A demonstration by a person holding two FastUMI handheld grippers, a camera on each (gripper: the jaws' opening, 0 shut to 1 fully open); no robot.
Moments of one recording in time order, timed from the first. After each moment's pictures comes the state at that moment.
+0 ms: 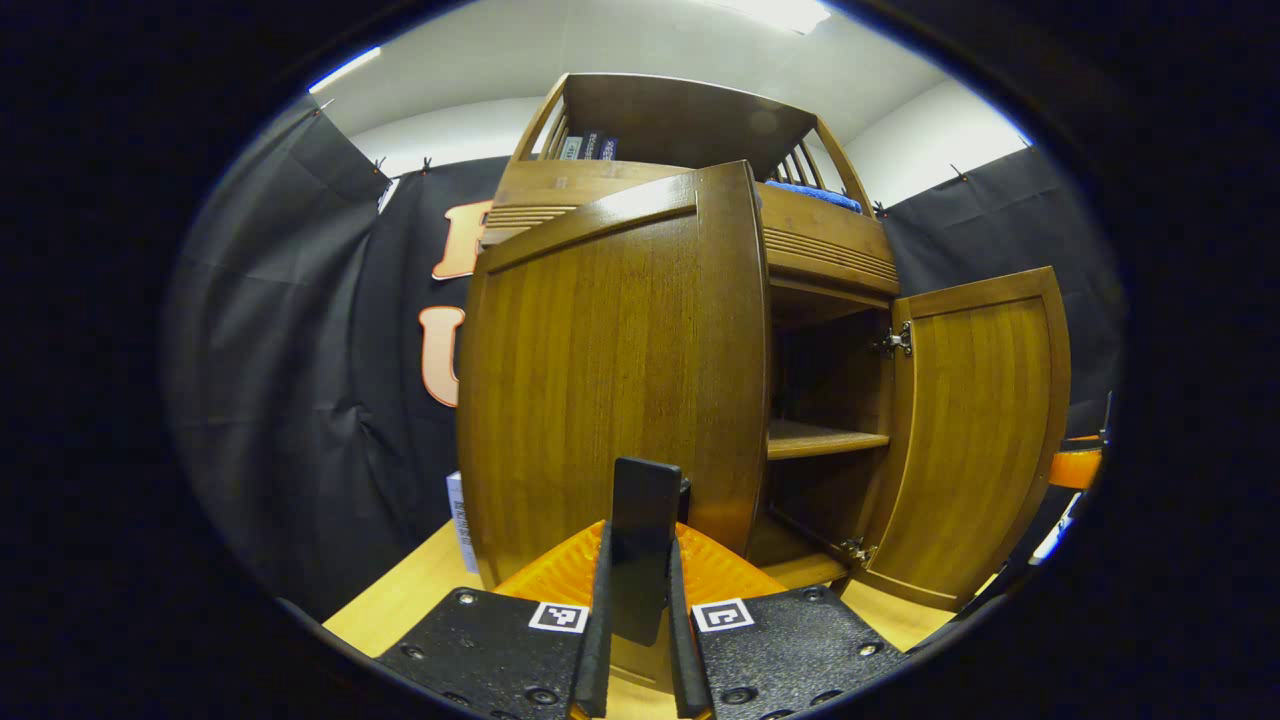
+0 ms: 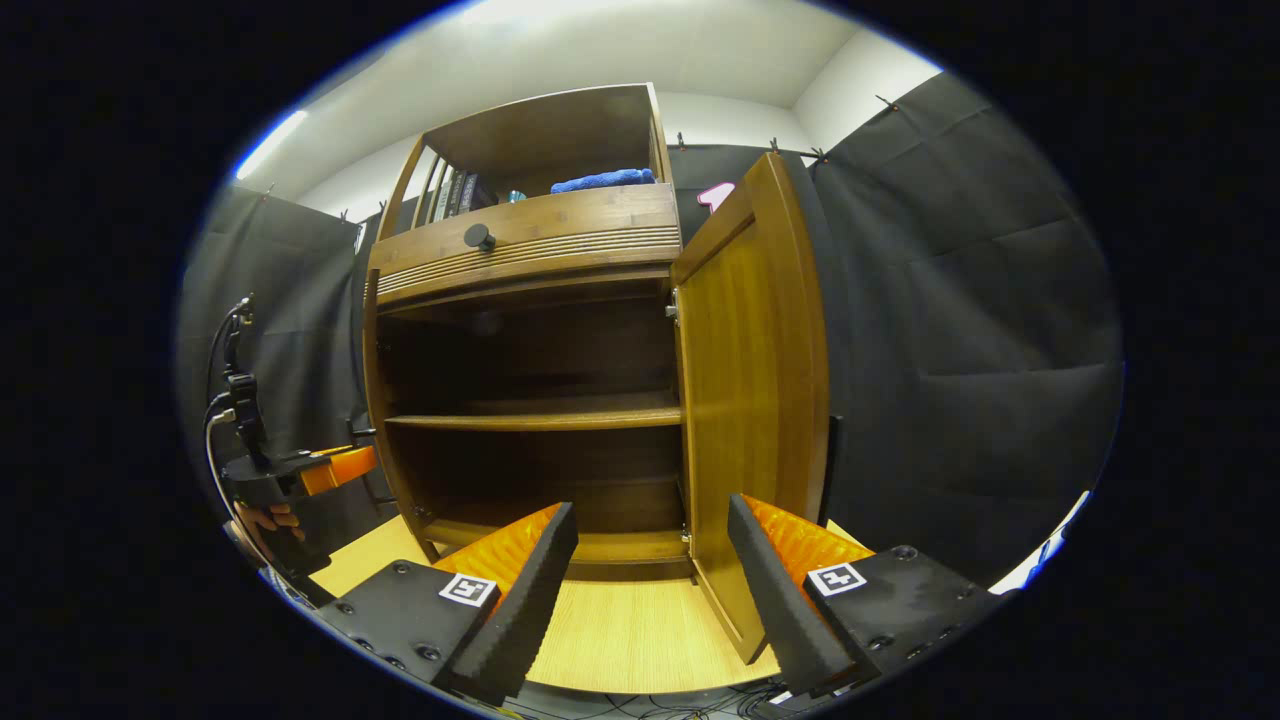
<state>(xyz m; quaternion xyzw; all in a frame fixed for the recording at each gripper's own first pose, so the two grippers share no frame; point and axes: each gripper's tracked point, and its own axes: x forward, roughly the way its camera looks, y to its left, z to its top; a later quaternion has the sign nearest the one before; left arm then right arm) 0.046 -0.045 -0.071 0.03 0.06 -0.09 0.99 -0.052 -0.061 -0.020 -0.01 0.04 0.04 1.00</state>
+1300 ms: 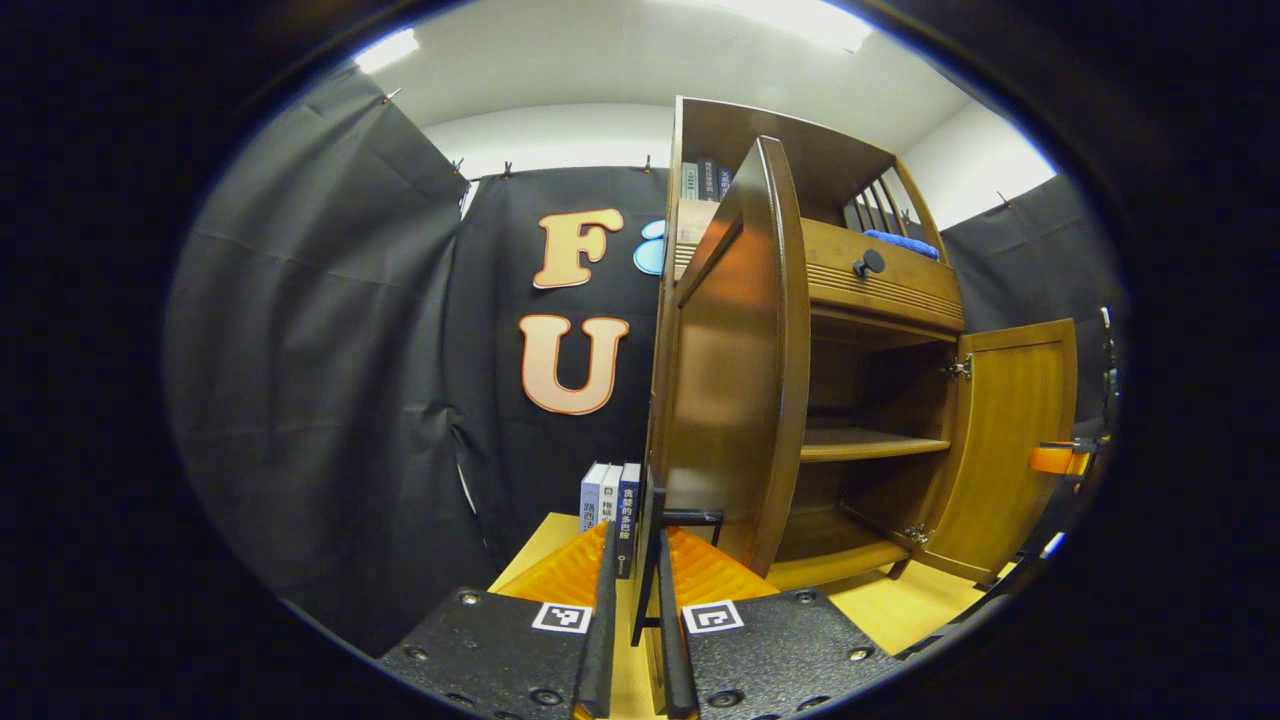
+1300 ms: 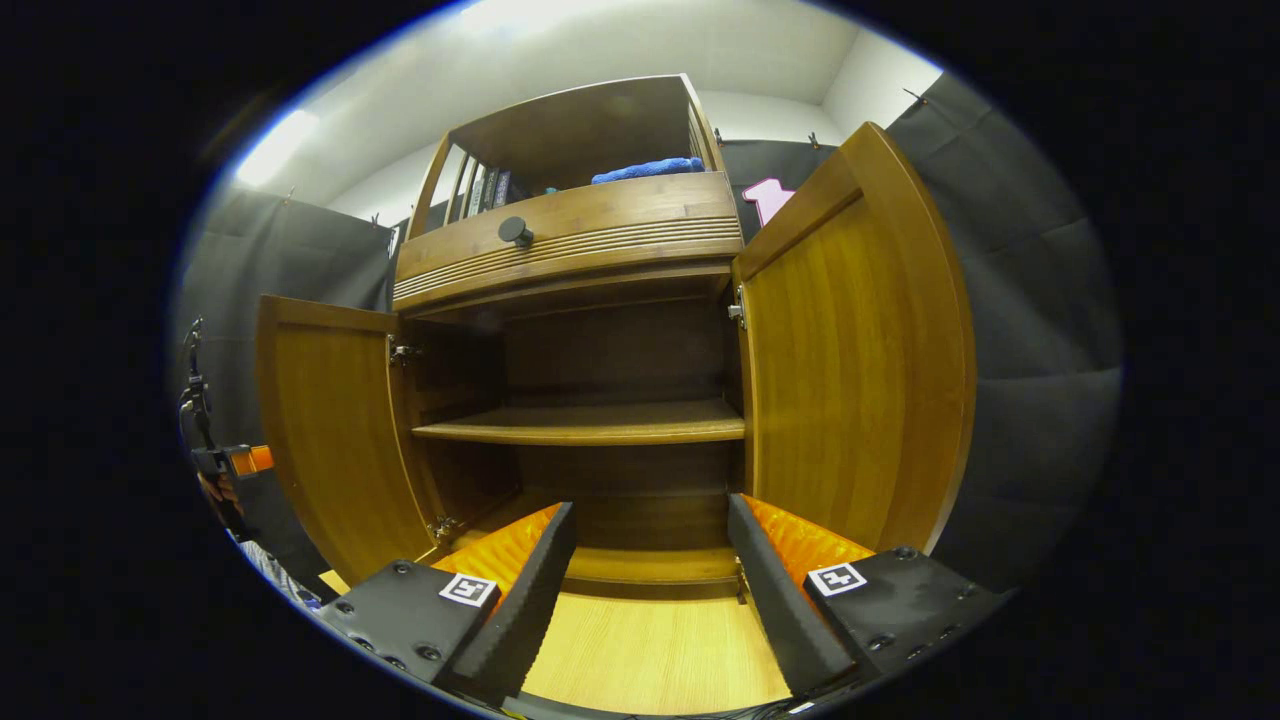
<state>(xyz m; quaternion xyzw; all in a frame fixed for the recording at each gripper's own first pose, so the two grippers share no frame) 0.007 0.127 -0.035 0.02 0.06 -0.04 1.00 -0.011 -0.027 -0.017 -0.01 0.04 0.09 1.00</state>
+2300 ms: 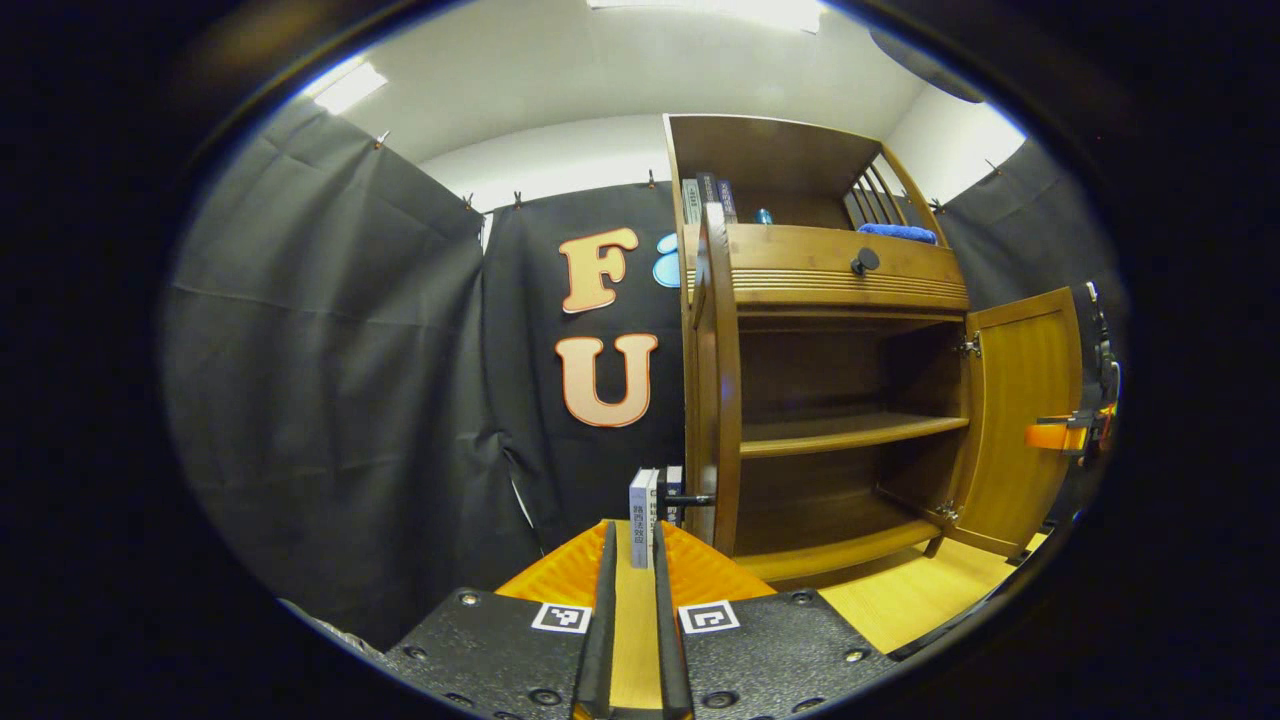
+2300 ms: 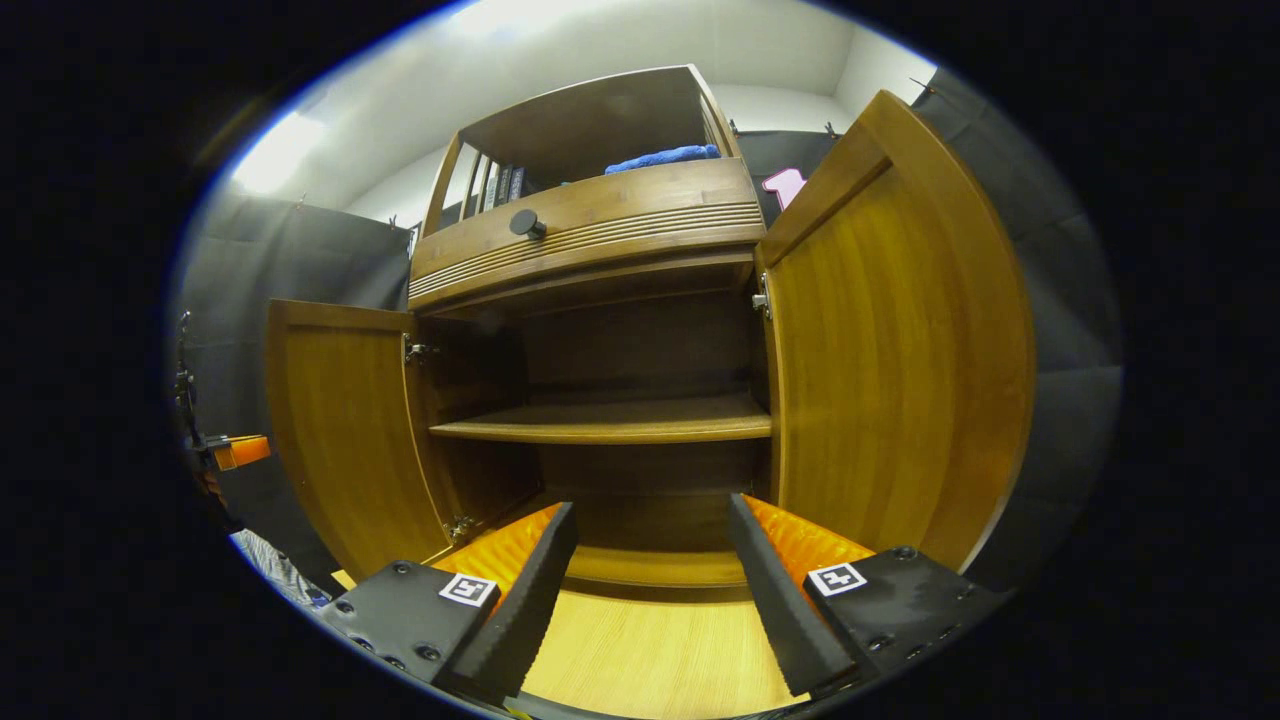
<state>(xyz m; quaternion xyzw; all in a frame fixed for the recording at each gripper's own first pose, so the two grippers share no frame) -0.059 0.137 0.007 0.08 0.04 0.03 1.00 0.007 -0.011 -0.024 0.00 0.05 0.14 0.99</state>
